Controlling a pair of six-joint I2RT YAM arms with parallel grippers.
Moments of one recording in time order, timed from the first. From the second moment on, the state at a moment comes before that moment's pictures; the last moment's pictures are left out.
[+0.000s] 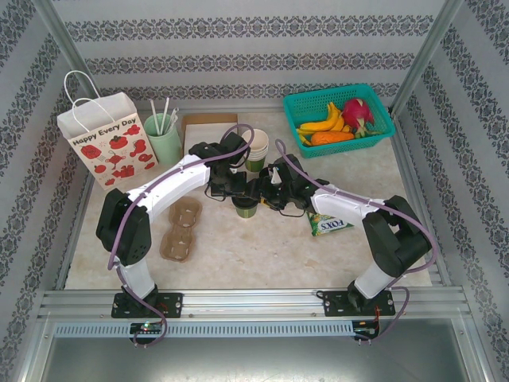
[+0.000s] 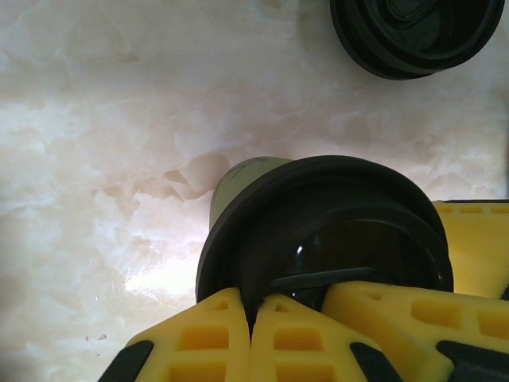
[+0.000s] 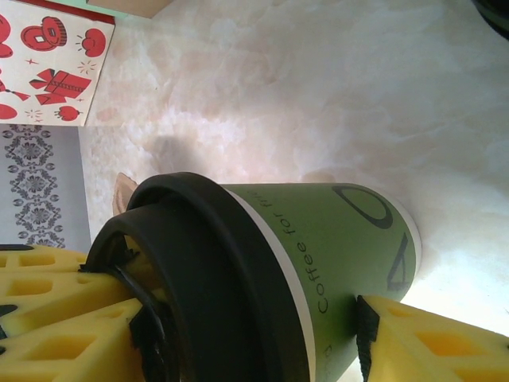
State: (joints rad) left arm -0.60 1.79 1.52 -1.00 0.08 -0.62; right arm 0.59 1.63 0.94 -0.10 -0.45 0.95
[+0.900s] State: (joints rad) left arm -0.51 1.51 1.35 -0.94 0.03 -0.67; right arm 0.62 1.63 1.00 -0.20 -0.39 0.90
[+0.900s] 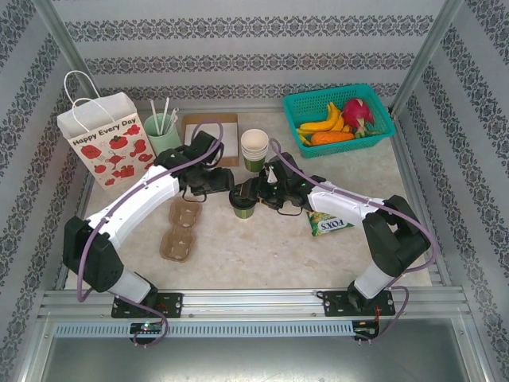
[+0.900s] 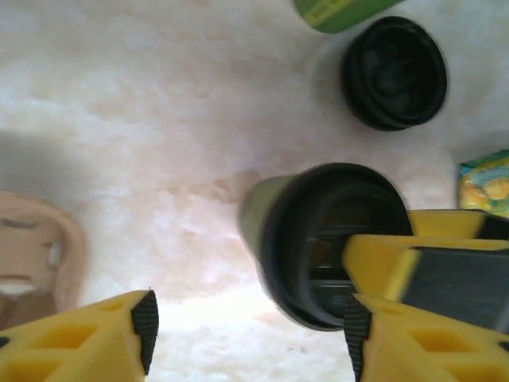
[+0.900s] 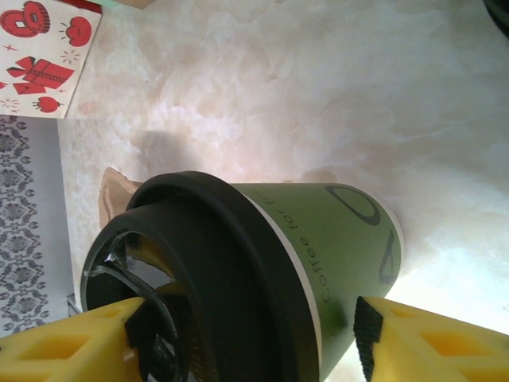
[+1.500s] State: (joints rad) left arm -0.39 1.66 1.24 -0.90 0.08 -0.76; right arm 0.68 1.63 1.10 -0.29 -0.30 0.70
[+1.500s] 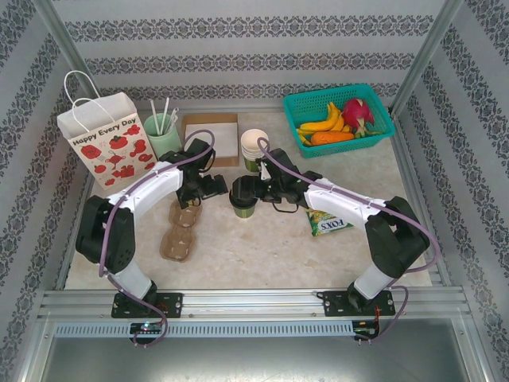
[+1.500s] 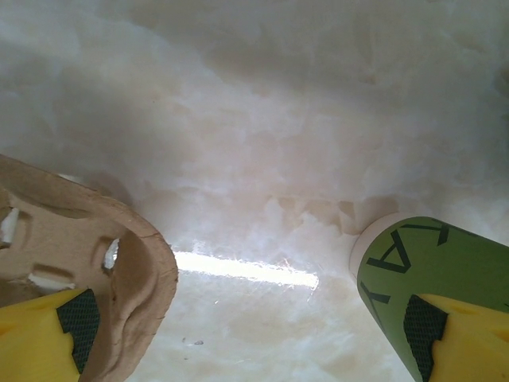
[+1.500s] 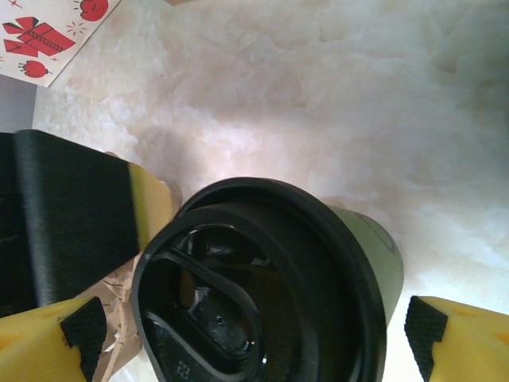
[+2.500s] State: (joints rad) left arm -0.38 1.67 1.23 -0.87 0.12 -0.77; right arm 0.74 1.72 1.24 -0.48 -0.14 0.60
